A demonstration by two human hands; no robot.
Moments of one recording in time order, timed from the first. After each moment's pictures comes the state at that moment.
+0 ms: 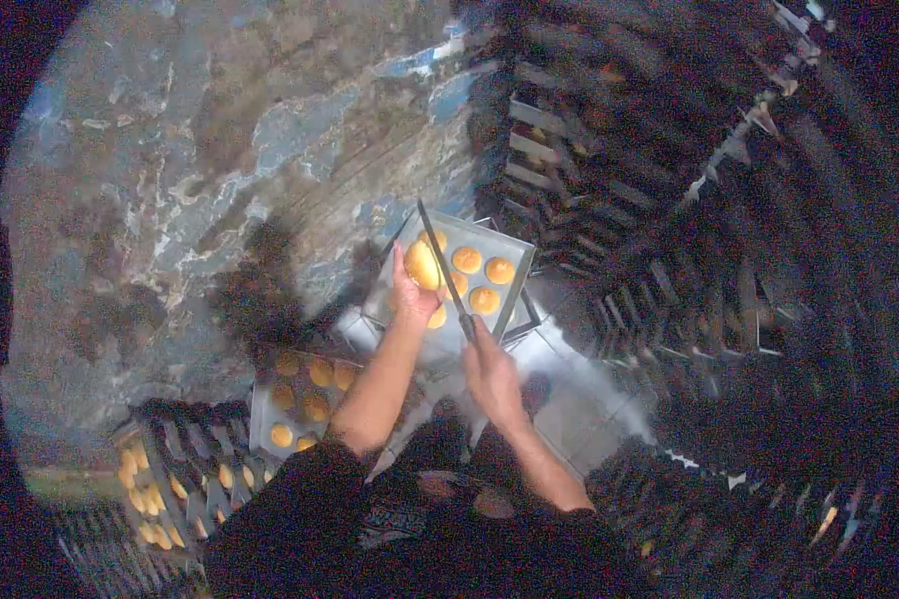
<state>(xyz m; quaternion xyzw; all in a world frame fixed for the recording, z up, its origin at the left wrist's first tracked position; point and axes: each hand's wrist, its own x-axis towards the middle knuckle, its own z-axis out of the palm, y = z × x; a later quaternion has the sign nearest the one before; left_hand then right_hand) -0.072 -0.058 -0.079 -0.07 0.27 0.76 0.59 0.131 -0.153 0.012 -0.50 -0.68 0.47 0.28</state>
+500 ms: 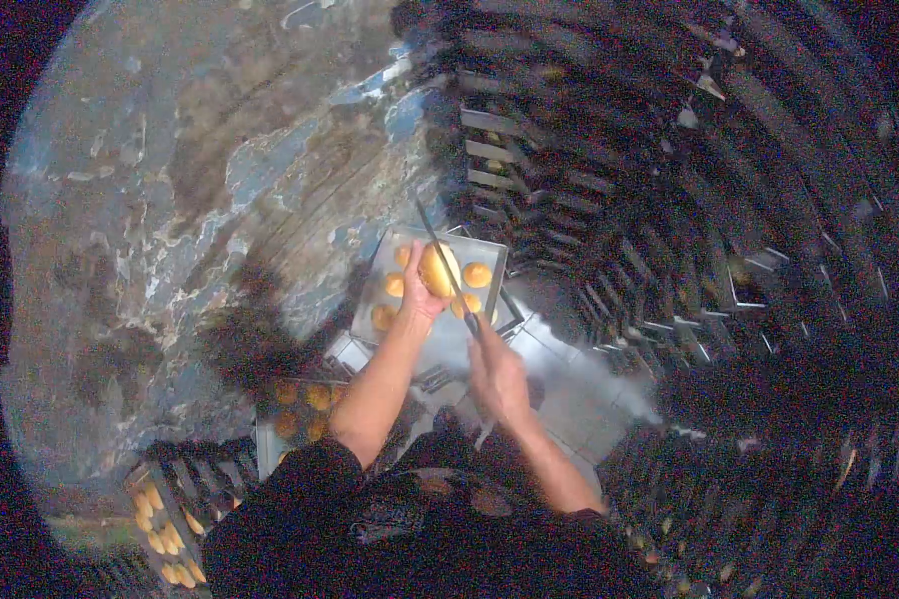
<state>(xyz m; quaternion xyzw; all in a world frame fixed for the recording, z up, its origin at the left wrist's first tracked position) -0.011 -0.035 -0.046 0.02 0.25 0.69 0.68 0.169 -0.158 0.024 -0.51 -0.70 0.36 0.35</state>
